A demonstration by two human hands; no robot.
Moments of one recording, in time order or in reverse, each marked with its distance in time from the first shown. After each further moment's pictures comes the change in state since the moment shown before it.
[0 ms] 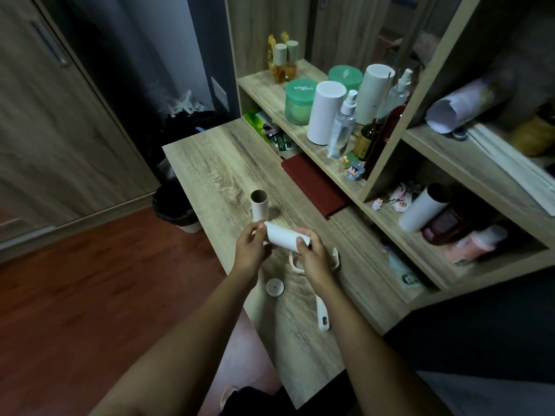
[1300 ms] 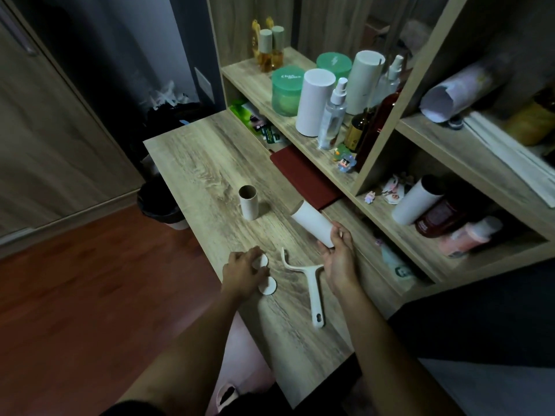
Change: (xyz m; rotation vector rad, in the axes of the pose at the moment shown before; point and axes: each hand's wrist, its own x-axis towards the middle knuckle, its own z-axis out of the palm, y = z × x) left_hand 0.013 -0.060 -0.039 1.200 -0.187 0.274; right_hand 0.006 -0.005 -0.042 0.525 0.255 0.059
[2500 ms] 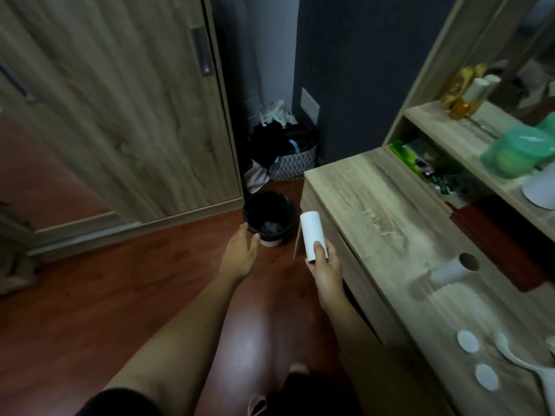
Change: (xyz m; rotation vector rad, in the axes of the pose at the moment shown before) left_hand 0.070 -0.321 -0.310 -0.242 0.282 -0.164; right_hand -0.065 0.243 0.383 -0.473 -0.147 0.054
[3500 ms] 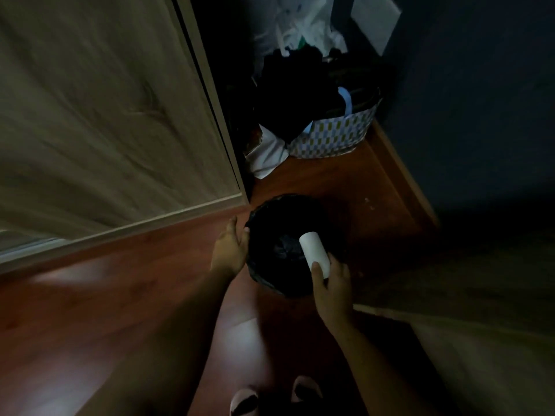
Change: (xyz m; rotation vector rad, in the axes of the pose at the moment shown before) left_hand 0.480 -0.266 0.183 0.053 -0.081 -0.276; right_hand 0.471 0.235 0.181 -0.794 -0.024 -0.088
